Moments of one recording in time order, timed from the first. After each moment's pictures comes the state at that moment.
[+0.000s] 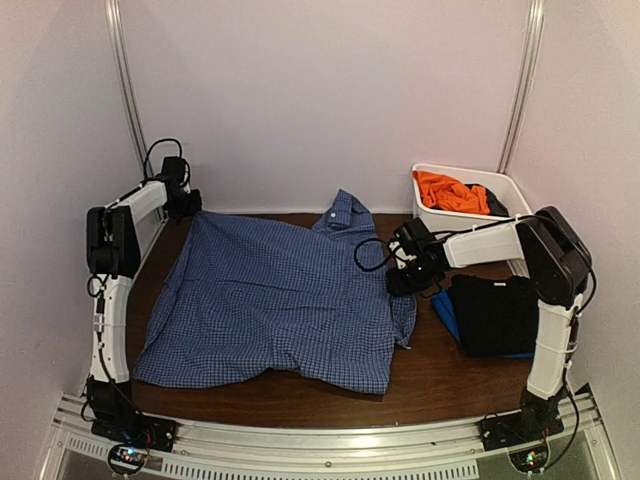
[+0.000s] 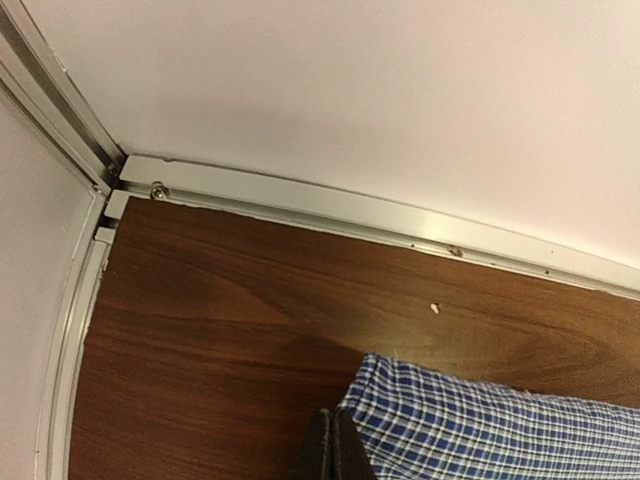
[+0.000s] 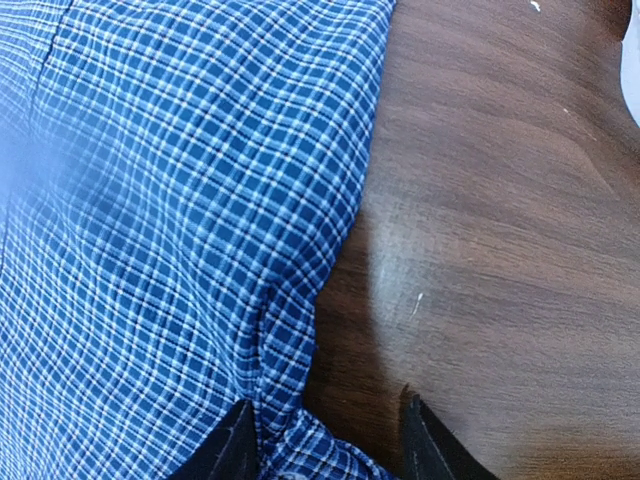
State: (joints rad) left arm -0.02 2.50 2.25 -0.55 -0.05 -0.20; right arm 0.51 1.97 1.22 -0.30 0.08 0.22
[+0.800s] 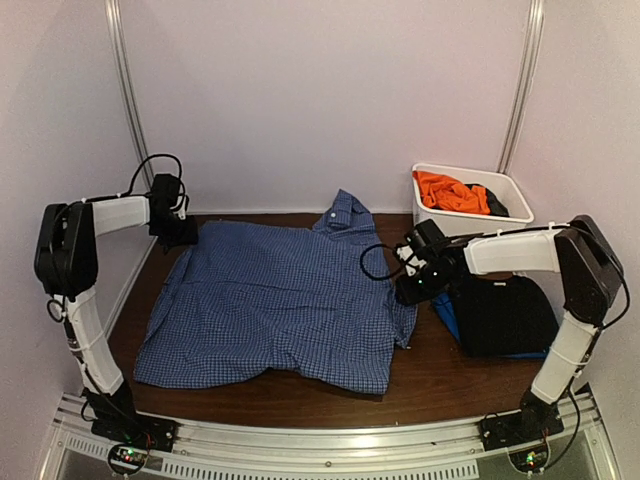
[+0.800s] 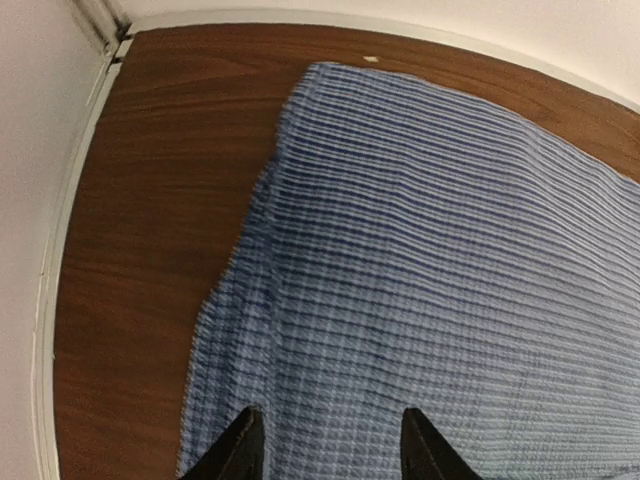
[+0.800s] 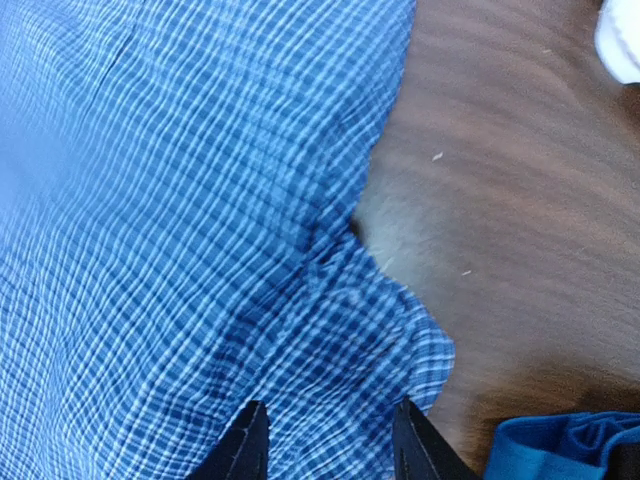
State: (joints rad) left arm -0.06 2.01 1.51 -0.46 -0.04 -0.17; right arm 0.54 1.75 1.09 -0.39 0.04 0.21
